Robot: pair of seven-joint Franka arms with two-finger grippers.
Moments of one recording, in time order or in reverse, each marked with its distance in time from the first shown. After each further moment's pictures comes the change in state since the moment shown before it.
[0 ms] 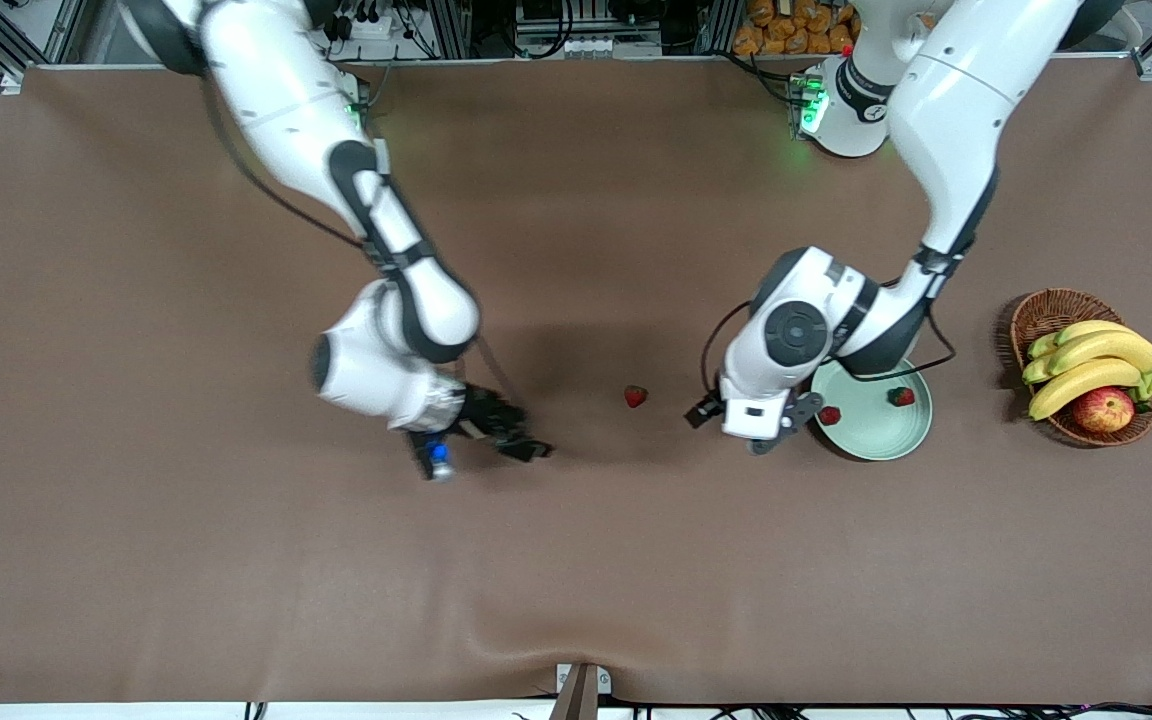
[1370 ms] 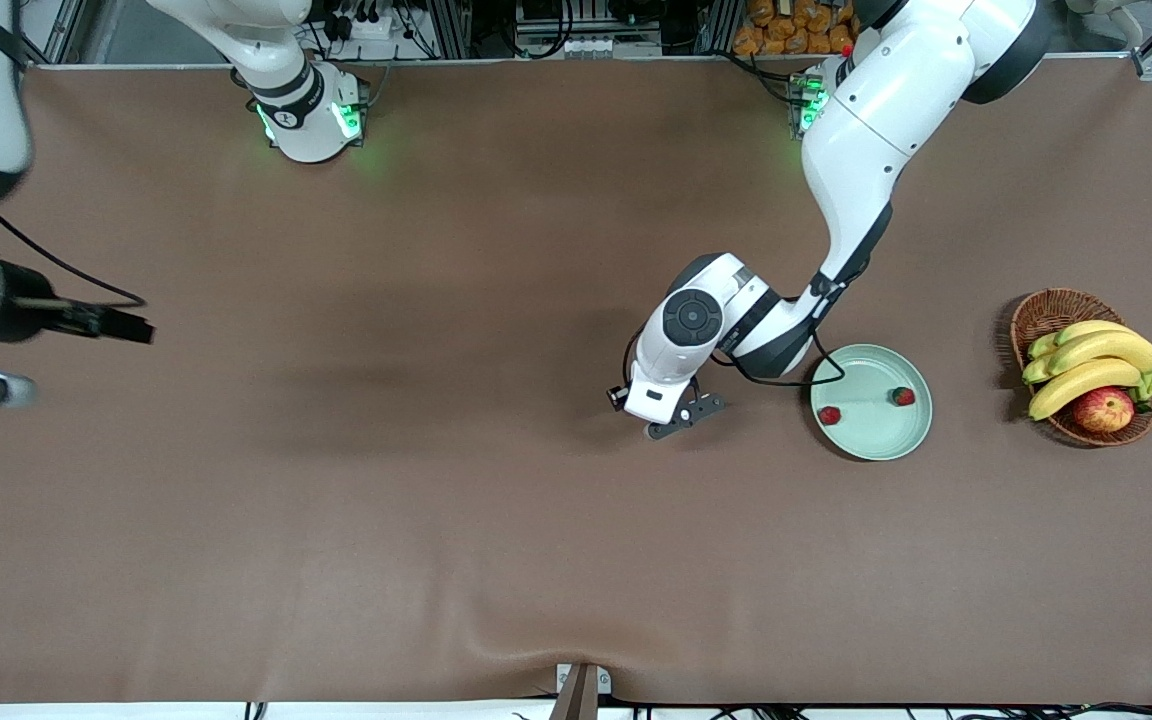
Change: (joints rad) left arm -0.146 0.167 0.005 0.075 0.066 0.166 0.013; right arm -0.690 -0.480 0.244 0.218 -1.089 -0.957 -0.306
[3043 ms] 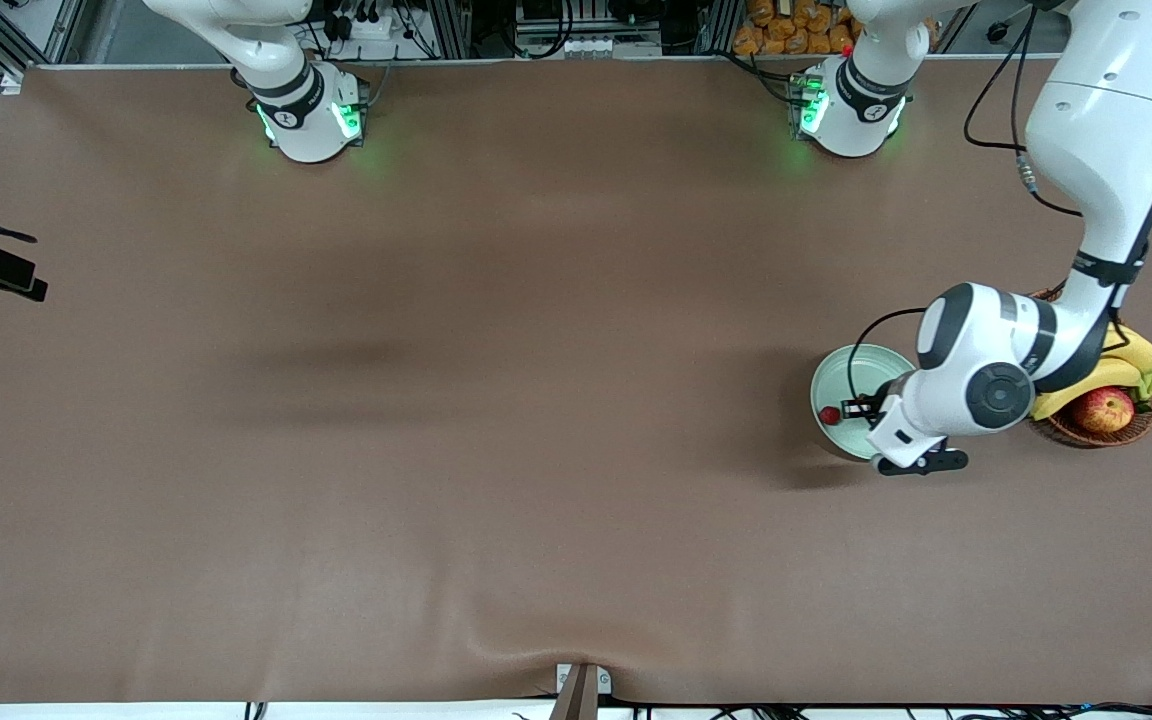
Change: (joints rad) left arm 0.583 -0.192 -0.042 -0.156 0.000 -0.316 0.867; right arm 0.099 -0.080 -0.200 0.021 -0.010 0.002 -0.181
